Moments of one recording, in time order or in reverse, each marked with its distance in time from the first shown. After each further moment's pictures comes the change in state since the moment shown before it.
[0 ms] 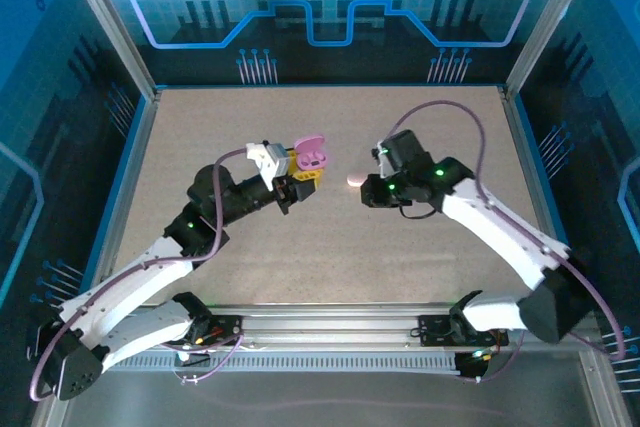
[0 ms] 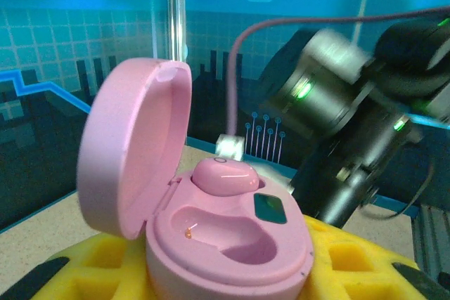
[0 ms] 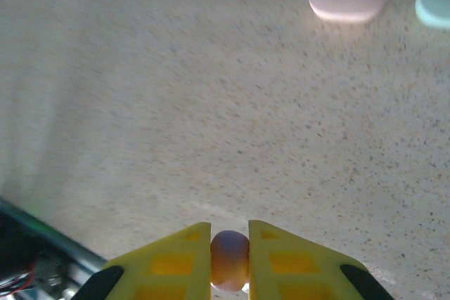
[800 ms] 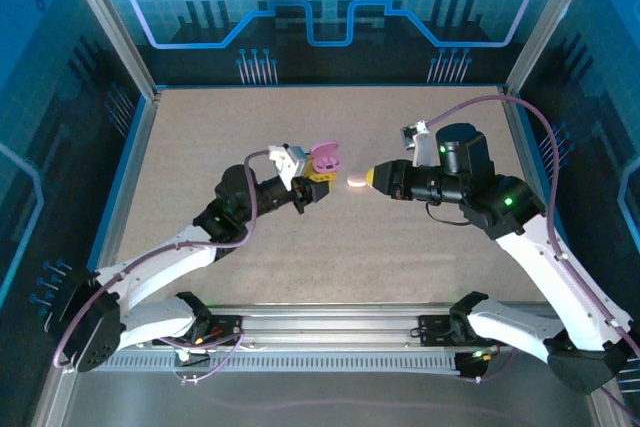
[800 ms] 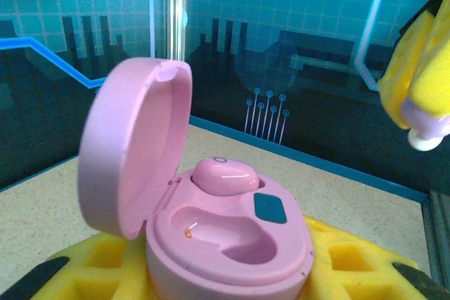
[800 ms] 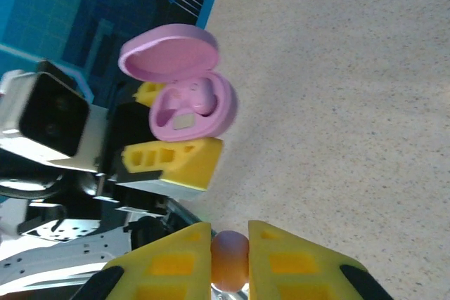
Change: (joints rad) left arm -0.010 0.193 -0.071 0.216 0.001 -0.031; right arm -0.019 -0.261 0.103 0.047 -0.211 0.151
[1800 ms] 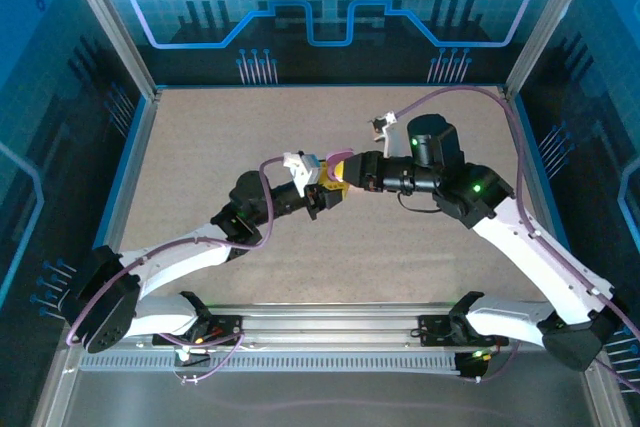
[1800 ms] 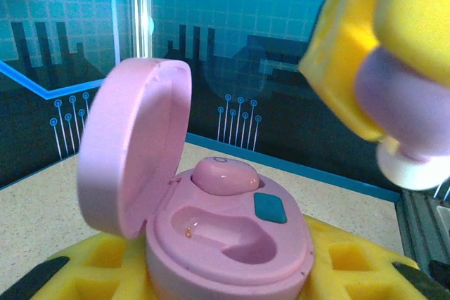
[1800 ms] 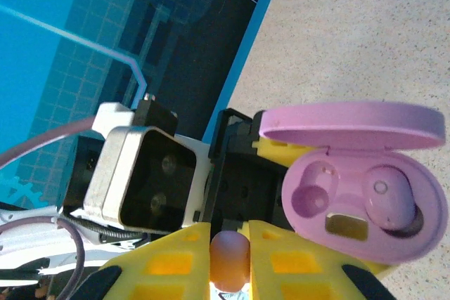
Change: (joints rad) left arm -0.065 0.108 -0.023 0.182 0.023 -0.010; right arm 0.108 0.129 0.023 0.201 -0.048 0.085
